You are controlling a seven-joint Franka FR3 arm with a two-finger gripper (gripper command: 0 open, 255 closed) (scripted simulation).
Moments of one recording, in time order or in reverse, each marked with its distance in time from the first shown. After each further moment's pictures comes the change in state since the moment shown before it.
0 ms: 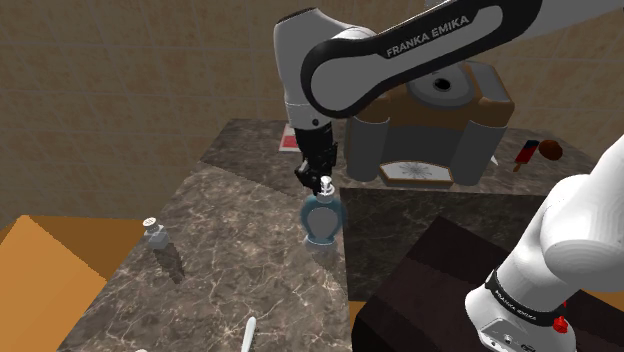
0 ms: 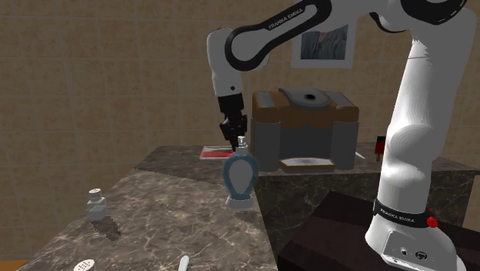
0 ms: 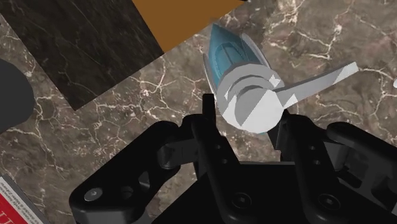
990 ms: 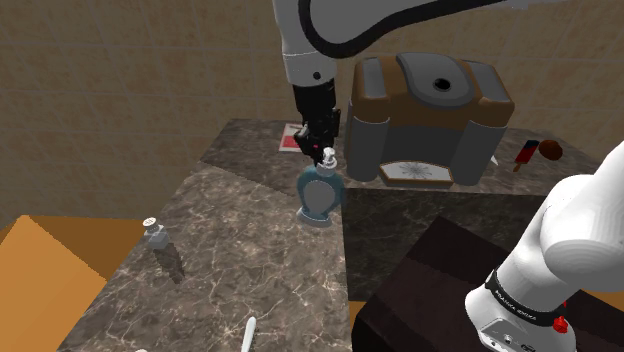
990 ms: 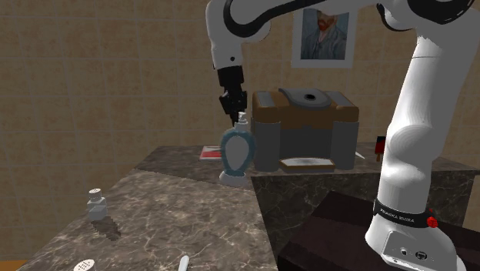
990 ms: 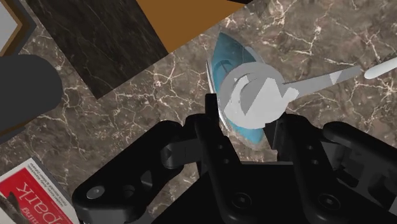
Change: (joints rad) arm -0.003 -0.039 -0.009 0.163 0.012 -0.200 -0.018
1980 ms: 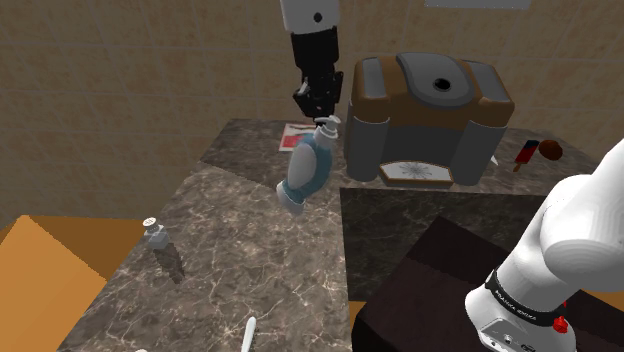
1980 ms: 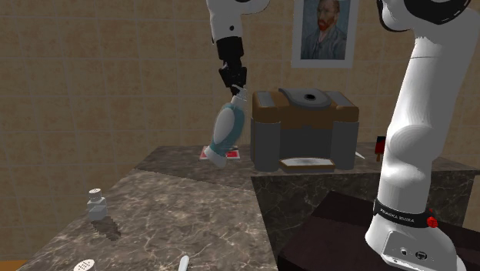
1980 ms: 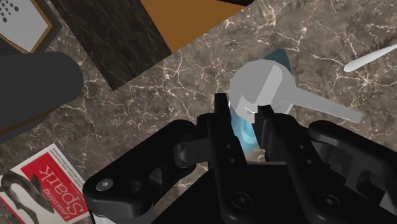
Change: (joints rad) arm -0.003 0.016 -0.001 0.217 -0.006 -0.202 -0.002
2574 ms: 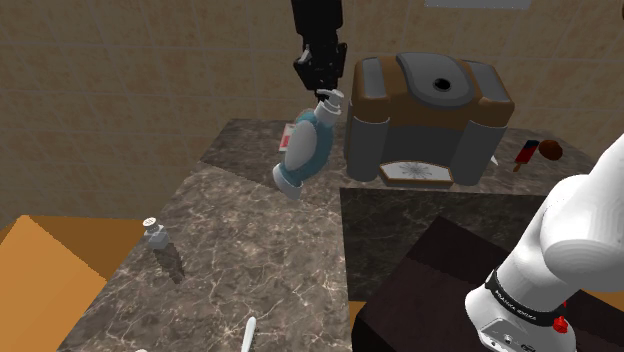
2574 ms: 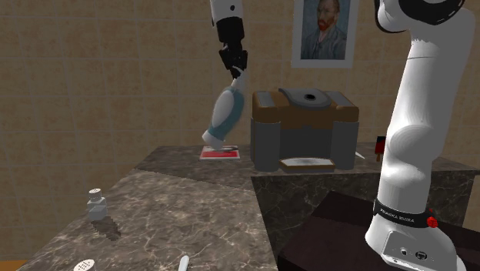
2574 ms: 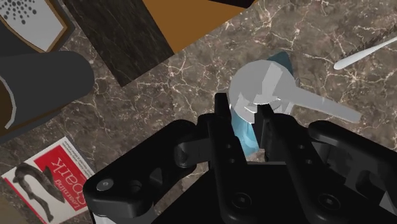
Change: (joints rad) arm 0.000 0.029 0.004 0.158 -0.010 -0.131 0.004
